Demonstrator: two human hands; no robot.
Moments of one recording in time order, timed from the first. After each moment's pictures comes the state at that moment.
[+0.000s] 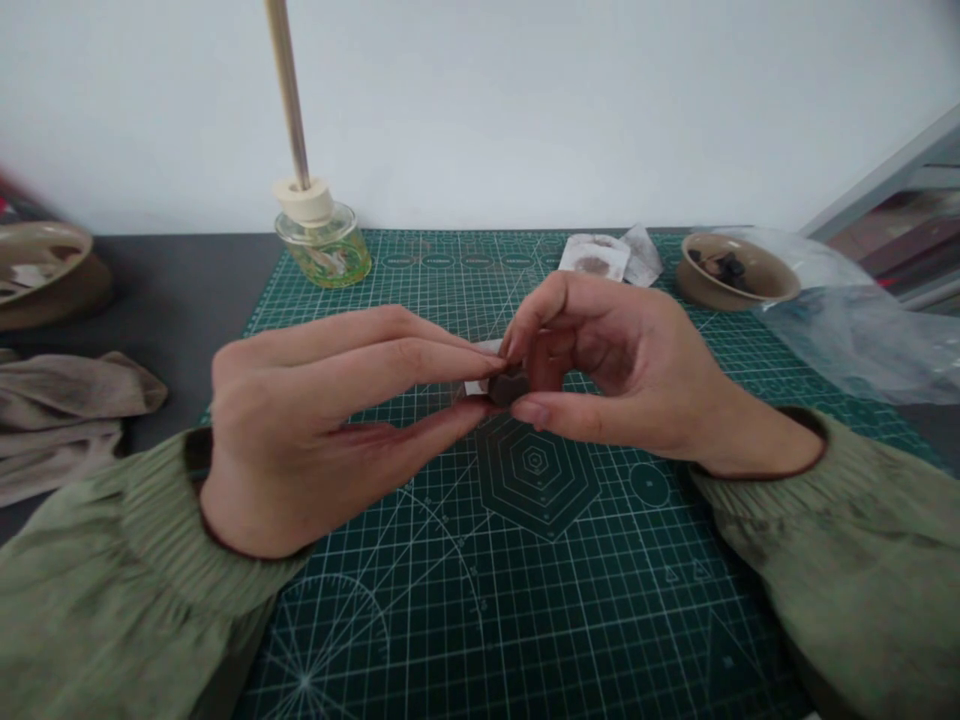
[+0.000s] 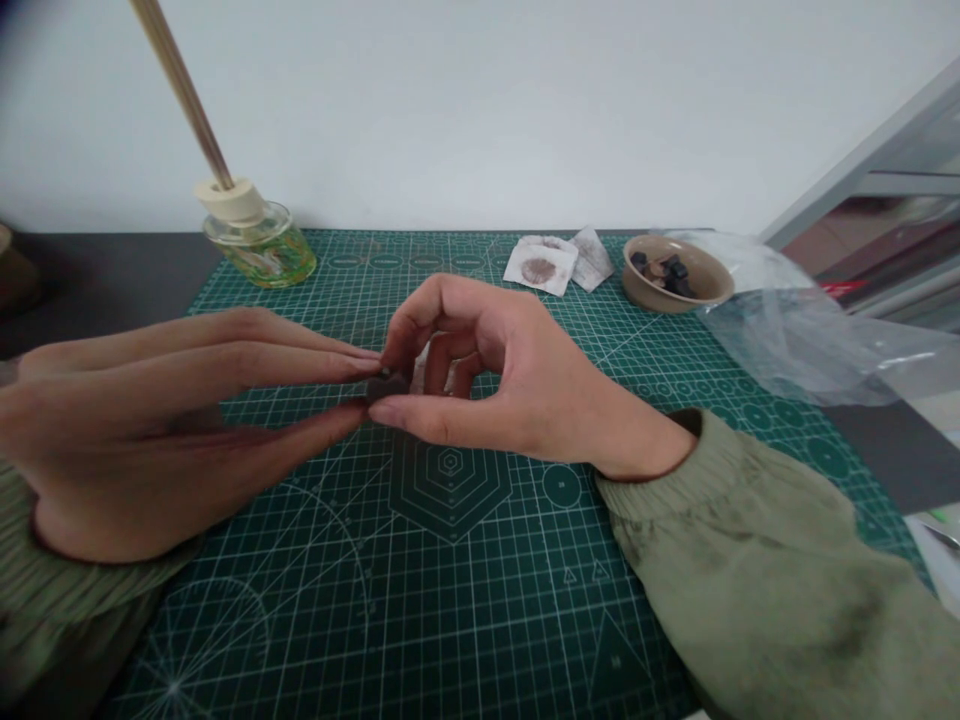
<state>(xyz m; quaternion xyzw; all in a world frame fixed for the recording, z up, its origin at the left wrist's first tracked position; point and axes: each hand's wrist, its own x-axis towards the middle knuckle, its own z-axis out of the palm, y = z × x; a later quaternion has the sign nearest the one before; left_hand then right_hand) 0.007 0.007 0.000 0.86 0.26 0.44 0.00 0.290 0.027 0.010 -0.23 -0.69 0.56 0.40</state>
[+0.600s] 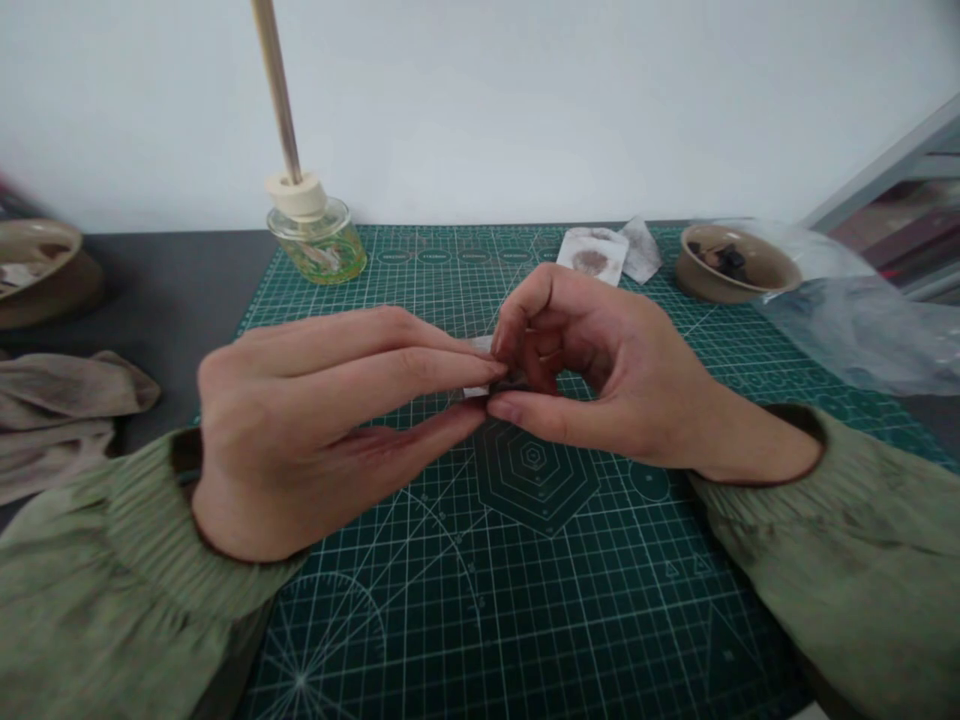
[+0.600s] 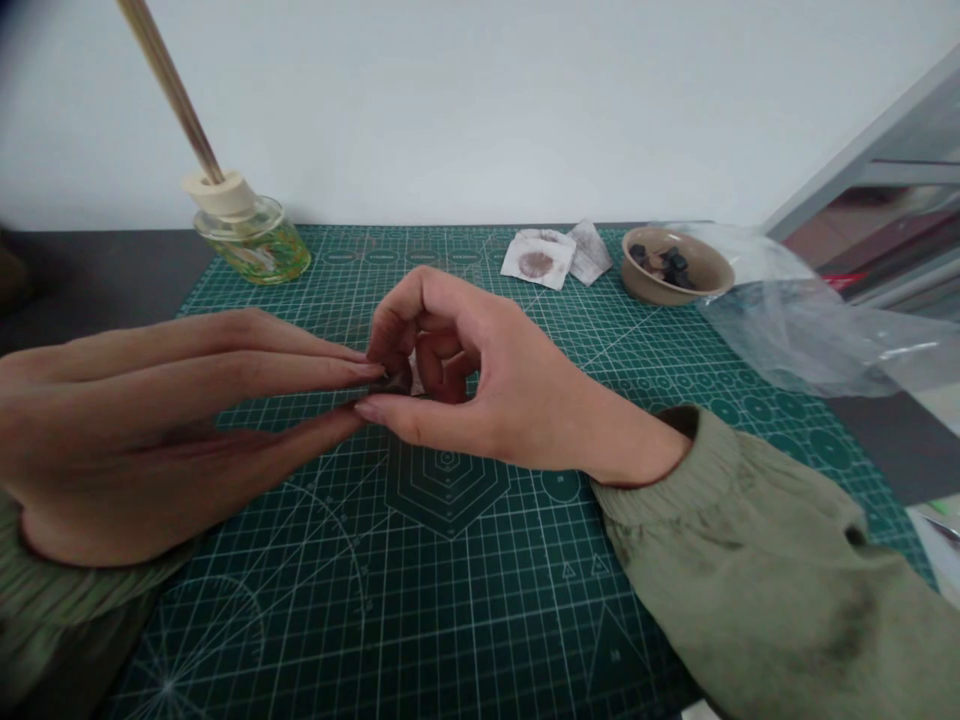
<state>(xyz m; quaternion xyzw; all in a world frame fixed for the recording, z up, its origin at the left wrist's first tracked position) 0.004 -0.001 0.014 0.89 0.27 0.37 -0.01 0.284 0.021 0.007 -0.24 -0.72 0.52 0.39</state>
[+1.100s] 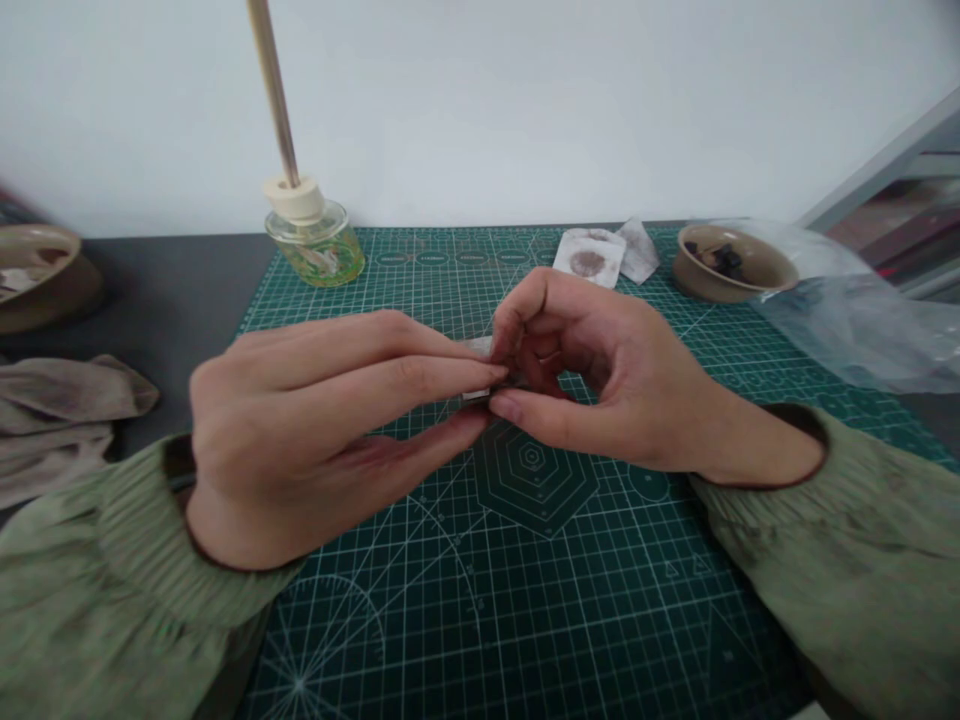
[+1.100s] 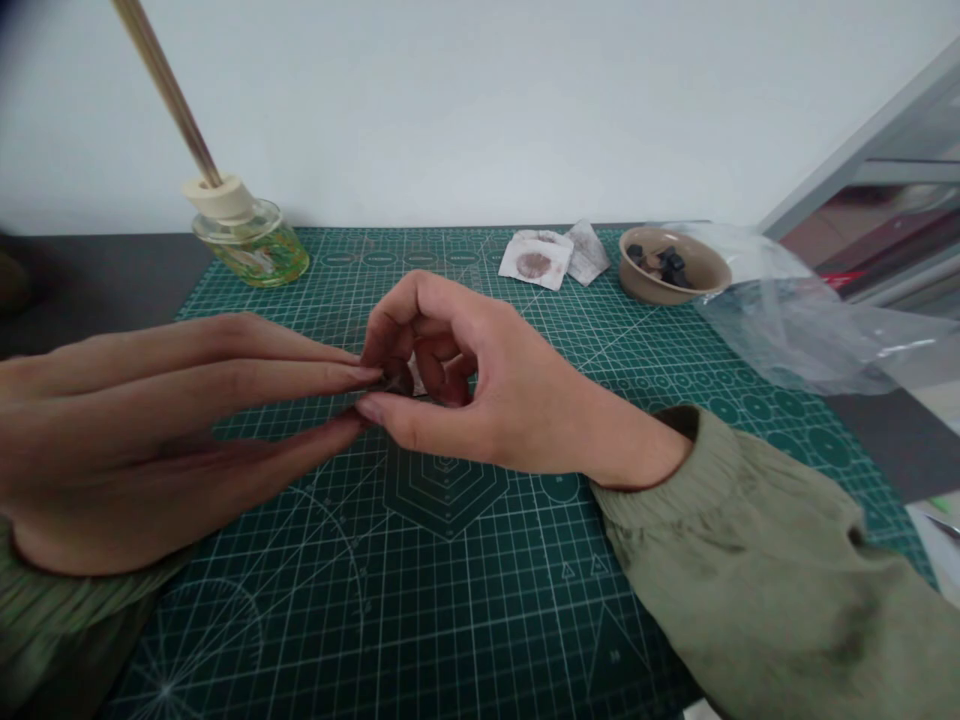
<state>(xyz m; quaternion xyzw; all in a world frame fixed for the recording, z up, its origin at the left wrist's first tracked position) 0.001 0.002 0.017 0.91 0.24 0.35 -0.01 0.285 0.021 0.009 -0.24 -0.72 0.52 0.38</state>
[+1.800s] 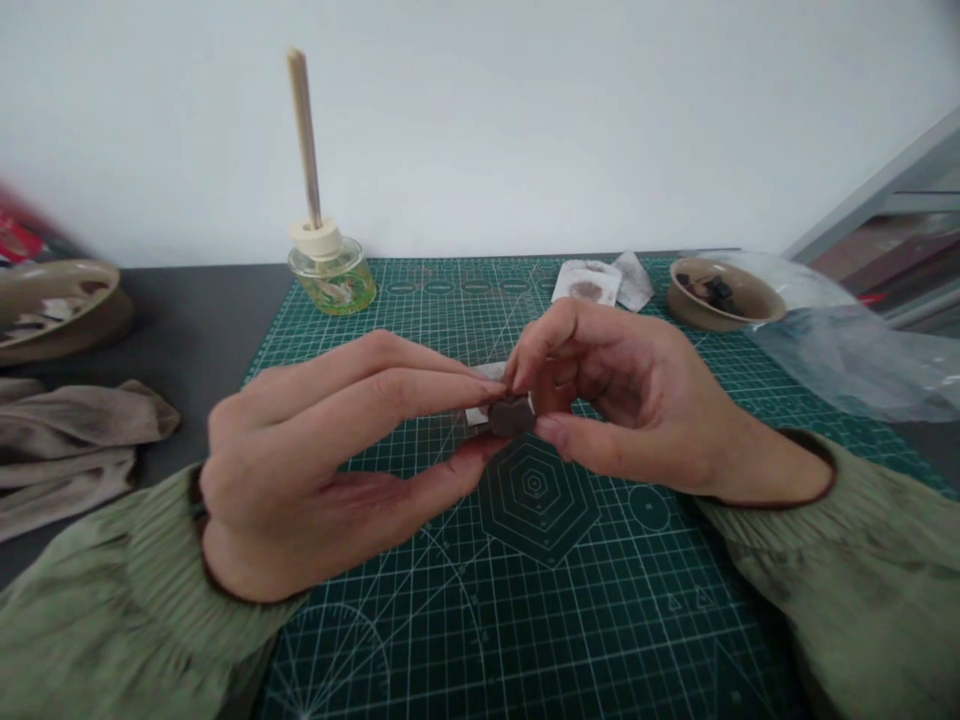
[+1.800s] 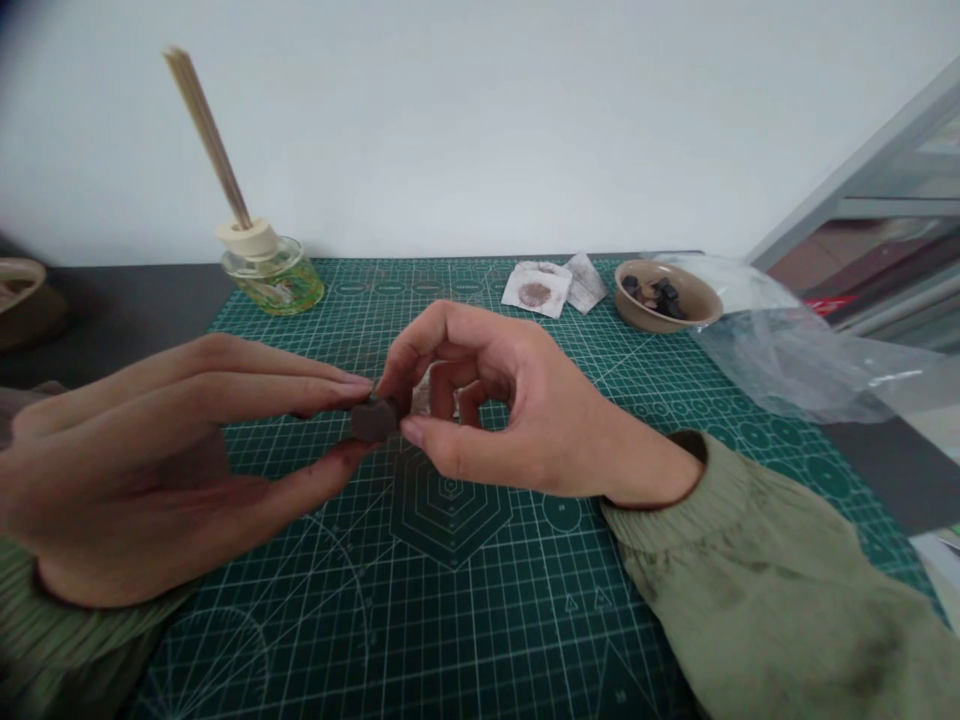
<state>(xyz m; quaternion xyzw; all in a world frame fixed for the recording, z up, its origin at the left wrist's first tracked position) 0.010 -0.001 0.008 0.85 0.27 0.45 -0.03 0.297 0.023 0.013 -0.21 -0.71 0.55 0.39</state>
